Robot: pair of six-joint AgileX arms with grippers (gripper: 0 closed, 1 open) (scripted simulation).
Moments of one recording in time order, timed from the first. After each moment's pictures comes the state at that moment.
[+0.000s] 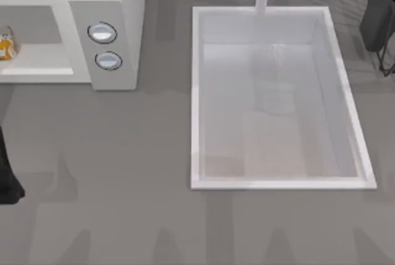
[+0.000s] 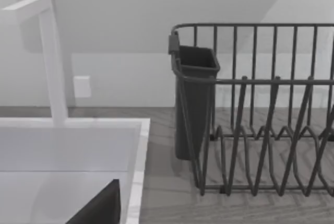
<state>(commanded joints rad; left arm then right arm) 0.00 0.00 0.00 0.00 0.00 0.00 0.00 0.00 0.00 0.00 0.00 0.00</state>
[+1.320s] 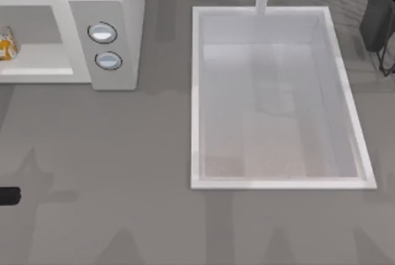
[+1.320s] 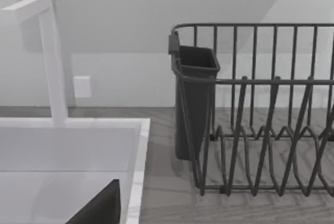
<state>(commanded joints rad) 0.00 0.00 0.00 0.00 0.00 0.00 0.00 0.00 0.00 0.00 0.00 0.00</state>
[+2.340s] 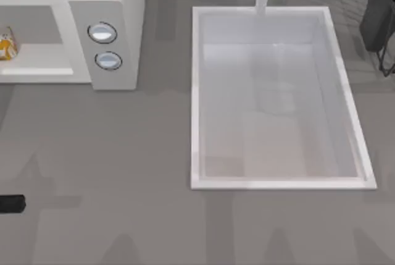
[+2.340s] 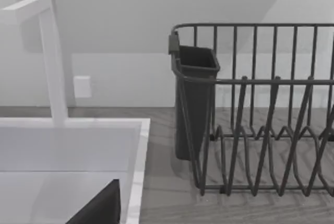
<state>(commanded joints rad) -0.08 -0.13 -0.02 -0.11 -0.08 0.00 0.00 0.00 0.00 0.00 0.00 0.00</state>
